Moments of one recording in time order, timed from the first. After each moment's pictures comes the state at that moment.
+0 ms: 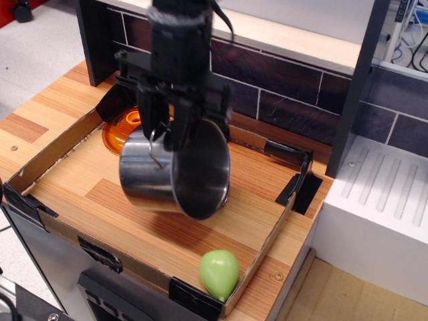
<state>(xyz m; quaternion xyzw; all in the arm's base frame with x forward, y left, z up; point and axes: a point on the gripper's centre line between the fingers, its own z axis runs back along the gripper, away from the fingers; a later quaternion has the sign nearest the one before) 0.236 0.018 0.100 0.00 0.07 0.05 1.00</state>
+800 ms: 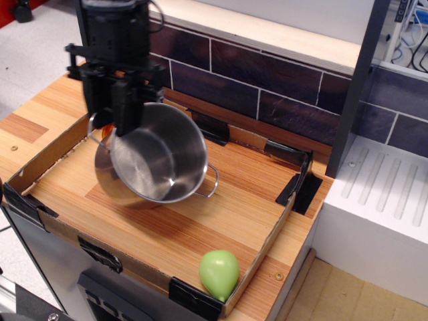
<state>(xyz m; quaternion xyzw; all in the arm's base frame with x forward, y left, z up) 0.229 0.087 0.084 0.00 0.11 0.02 0.99</state>
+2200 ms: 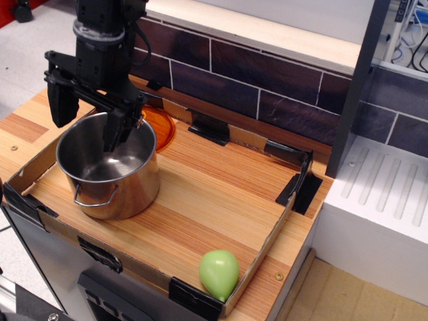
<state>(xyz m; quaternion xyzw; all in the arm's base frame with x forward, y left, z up) 0.228 0.094 0.081 0.11 0.07 0.03 0.99</state>
